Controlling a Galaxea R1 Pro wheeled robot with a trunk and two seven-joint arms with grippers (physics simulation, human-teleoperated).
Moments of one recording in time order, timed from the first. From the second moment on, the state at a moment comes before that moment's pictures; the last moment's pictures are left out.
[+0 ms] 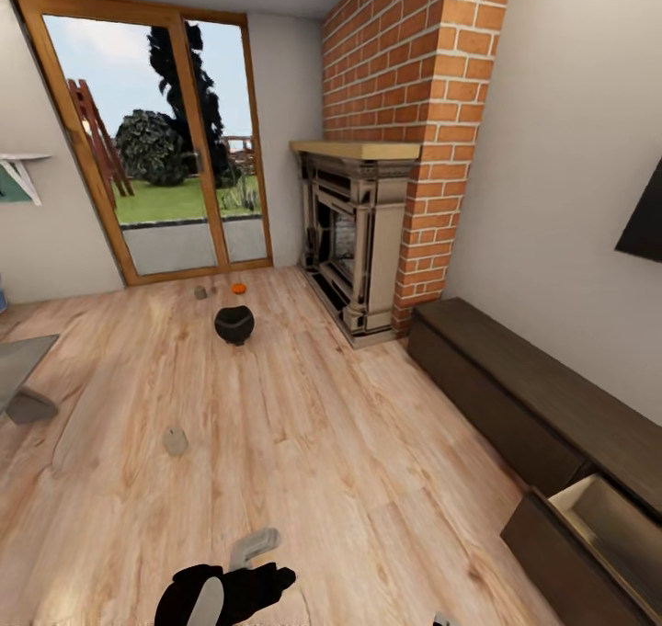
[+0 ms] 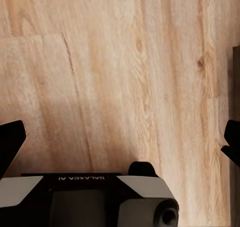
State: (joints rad) left arm -0.10 -0.13 -0.06 -1.28 0.47 0.87 0.20; right arm -0.38 0.16 0.00 -0.29 -0.53 0.19 -0.45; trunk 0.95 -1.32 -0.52
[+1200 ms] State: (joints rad) left arm -0.10 -0.12 -0.14 -1.28 0.47 0.84 0.20; right arm -0.37 0.15 0.10 -0.29 -0.52 -0.02 -0.37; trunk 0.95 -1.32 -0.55
